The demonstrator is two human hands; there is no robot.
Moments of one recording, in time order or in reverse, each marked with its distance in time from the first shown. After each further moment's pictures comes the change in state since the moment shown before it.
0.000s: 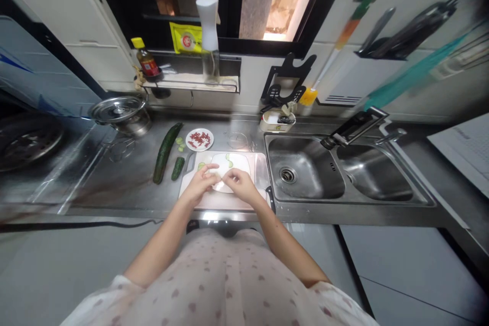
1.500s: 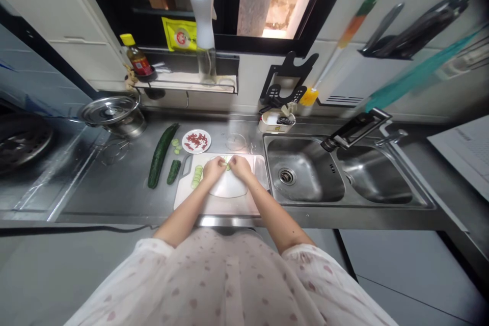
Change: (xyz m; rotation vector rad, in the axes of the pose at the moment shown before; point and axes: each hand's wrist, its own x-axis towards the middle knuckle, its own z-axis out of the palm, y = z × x) left_hand 0.134 -0.059 0.014 0.925 0.232 0.169; right_hand 0.089 0.097 -0.011 -0.646 -0.033 0.314
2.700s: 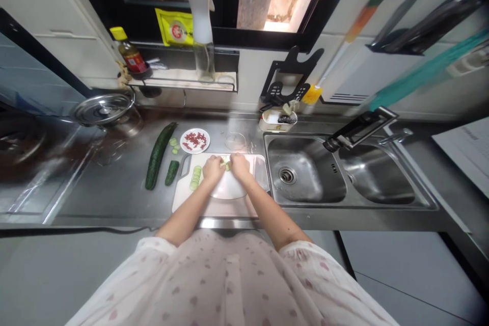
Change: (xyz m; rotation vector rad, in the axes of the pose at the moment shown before) left_hand 0.002 0.007 0.004 0.382 0.028 0.063; right_hand 0.009 -0.006 0.000 -0.359 -0.081 -0.027
